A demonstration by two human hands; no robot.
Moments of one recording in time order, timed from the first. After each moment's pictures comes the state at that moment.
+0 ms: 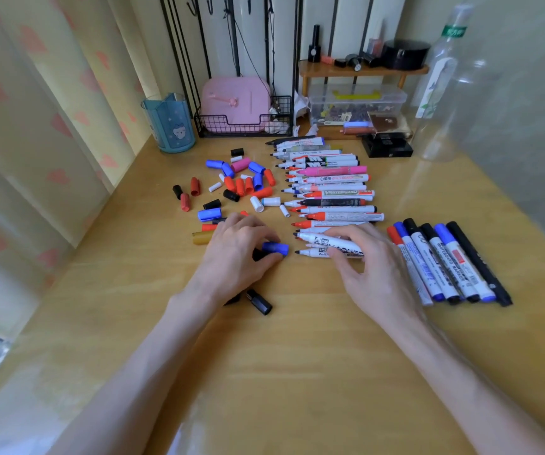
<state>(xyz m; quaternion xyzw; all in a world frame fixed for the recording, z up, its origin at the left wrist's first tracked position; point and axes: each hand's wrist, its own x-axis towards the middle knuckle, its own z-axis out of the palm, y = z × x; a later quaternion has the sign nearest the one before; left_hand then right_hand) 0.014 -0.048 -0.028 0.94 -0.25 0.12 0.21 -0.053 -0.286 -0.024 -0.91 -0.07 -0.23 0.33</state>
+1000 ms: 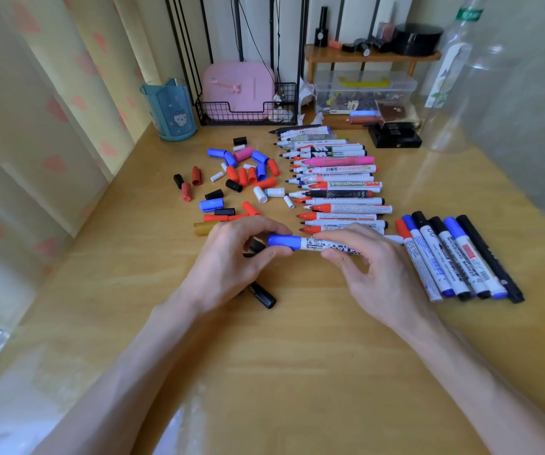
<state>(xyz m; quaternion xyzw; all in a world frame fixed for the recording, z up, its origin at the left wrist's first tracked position) -0.017 -0.042 -0.007 0.86 -0.28 0.12 0.41 -0.059 -0.281 -0.019 -0.89 -0.16 -0.19 0.38</state>
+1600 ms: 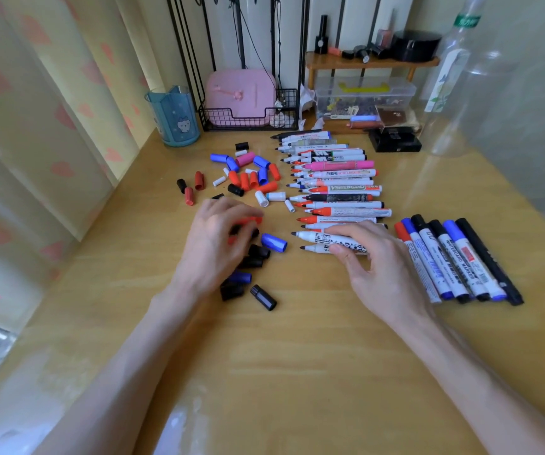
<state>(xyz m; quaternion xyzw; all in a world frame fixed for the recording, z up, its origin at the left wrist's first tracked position) 0.016 -0.021 -0.024 0.90 -0.22 0.23 0.29 -0.054 -0.287 -0.022 -0.90 -0.10 -0.21 0.35</state>
